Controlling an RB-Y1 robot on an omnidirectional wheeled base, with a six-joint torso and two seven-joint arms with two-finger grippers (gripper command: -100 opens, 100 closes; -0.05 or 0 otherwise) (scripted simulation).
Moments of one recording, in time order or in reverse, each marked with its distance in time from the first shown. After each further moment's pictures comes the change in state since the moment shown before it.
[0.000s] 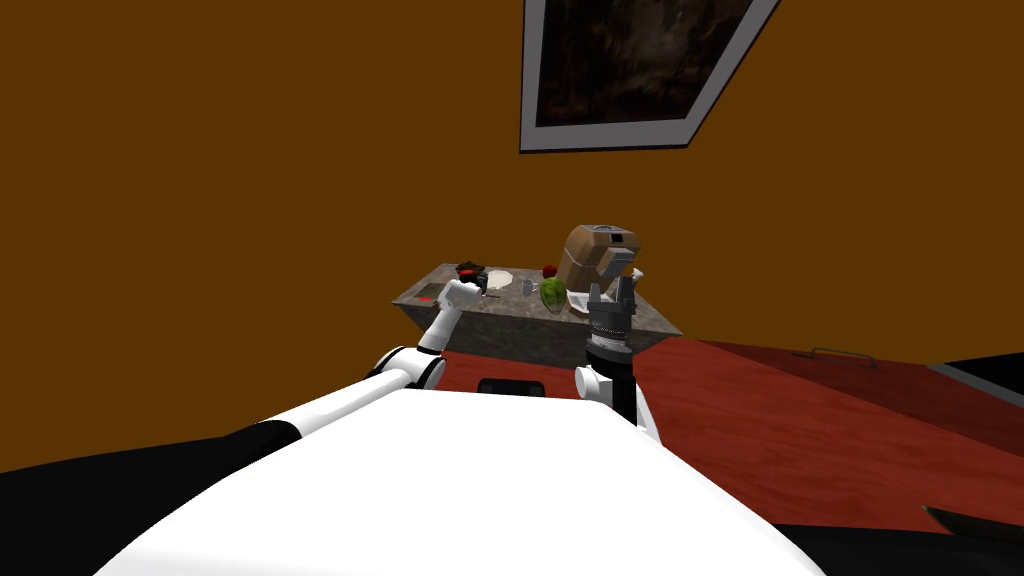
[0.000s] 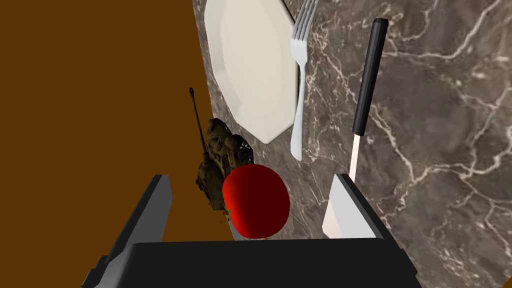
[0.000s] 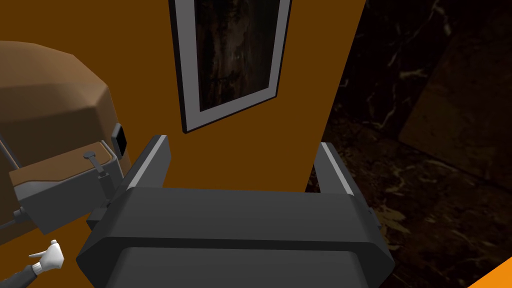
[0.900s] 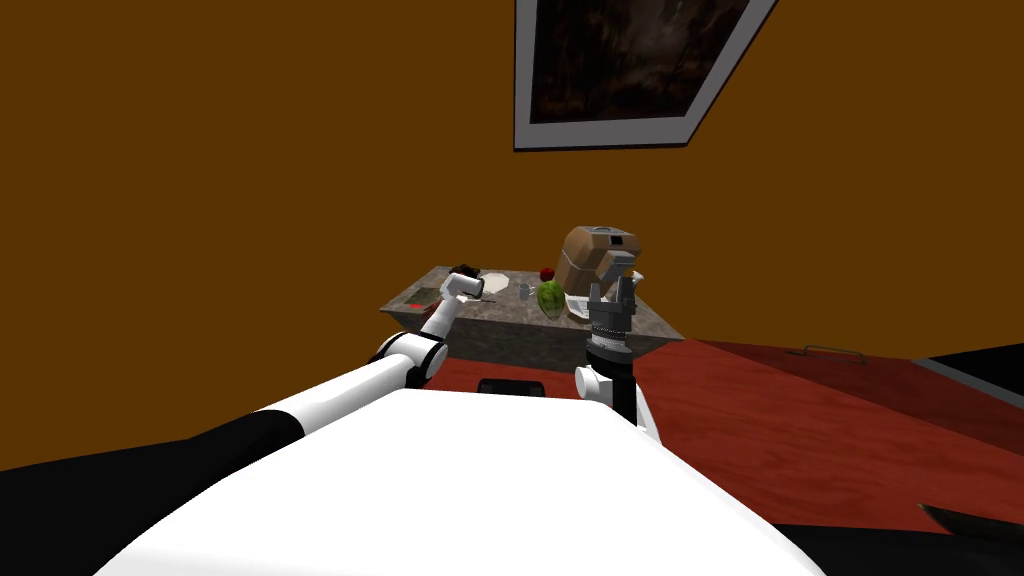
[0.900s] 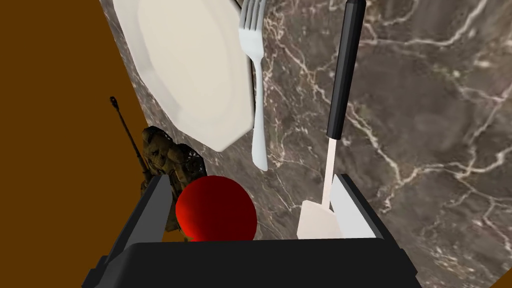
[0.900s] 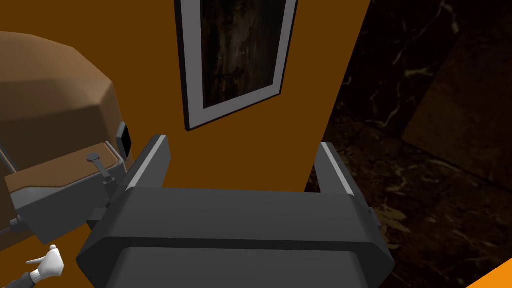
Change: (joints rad) left arm -0.137 0.024 0.032 0.202 0.008 0.221 -0.010; right arm 0.000 0.000 0.000 0.000 0.000 0.000 0.000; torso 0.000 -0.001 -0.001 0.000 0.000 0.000
